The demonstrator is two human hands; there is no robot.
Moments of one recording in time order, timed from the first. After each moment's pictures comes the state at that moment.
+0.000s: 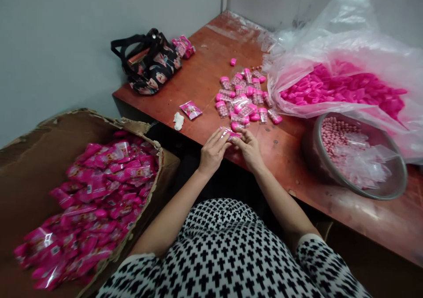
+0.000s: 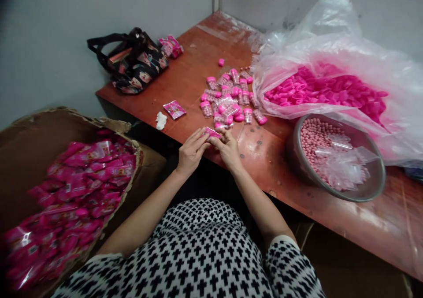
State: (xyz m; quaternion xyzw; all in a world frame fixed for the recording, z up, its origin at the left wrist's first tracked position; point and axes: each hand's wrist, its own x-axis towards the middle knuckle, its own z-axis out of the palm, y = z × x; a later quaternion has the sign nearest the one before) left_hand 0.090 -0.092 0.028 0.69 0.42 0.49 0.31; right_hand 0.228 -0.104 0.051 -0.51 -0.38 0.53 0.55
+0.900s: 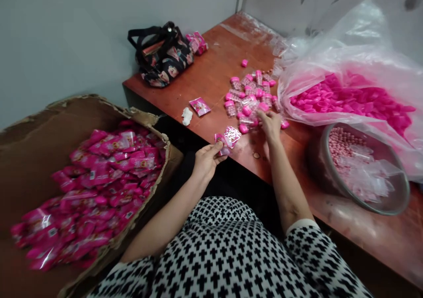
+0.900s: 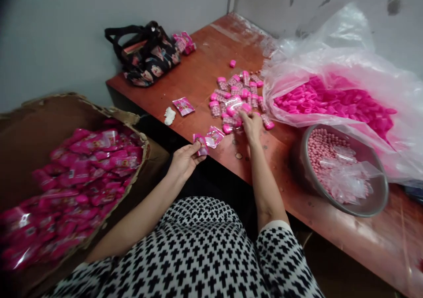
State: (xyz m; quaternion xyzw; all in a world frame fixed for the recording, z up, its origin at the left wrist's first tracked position) left_hand 0.079 -0.115 0.049 0.11 0.44 0.52 0.72; right_hand 0.292 -0.017 0.063 -0.74 -0.49 0.21 0.42
